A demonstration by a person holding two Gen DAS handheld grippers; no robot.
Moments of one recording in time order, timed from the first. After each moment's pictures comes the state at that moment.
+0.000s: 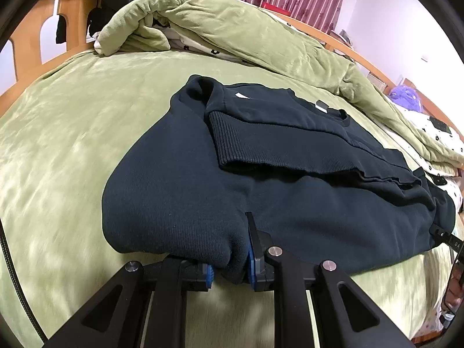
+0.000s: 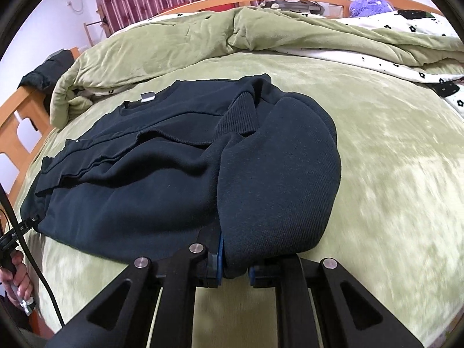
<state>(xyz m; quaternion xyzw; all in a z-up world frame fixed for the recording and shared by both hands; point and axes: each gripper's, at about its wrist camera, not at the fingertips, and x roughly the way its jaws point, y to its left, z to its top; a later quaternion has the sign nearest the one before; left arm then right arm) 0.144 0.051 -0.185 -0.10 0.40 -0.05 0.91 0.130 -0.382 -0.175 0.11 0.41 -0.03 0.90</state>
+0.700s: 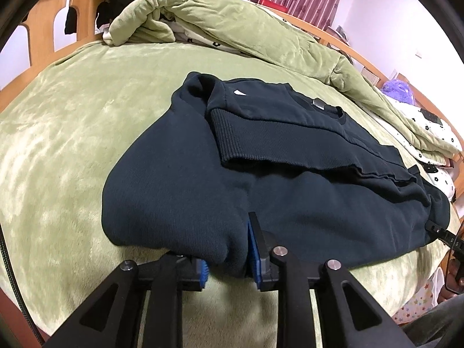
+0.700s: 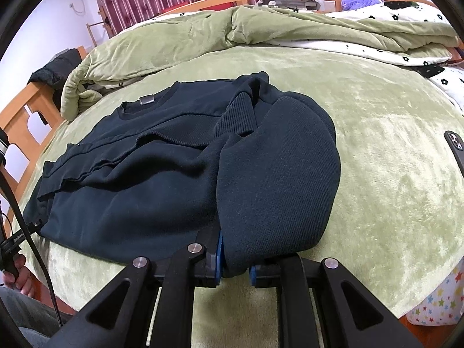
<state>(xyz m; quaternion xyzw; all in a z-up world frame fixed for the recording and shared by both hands) 0.084 0.063 -0.184 -0.10 0.42 -0.06 0.90 0.052 -0.380 -0.173 0.11 0.42 -0.03 0.90</state>
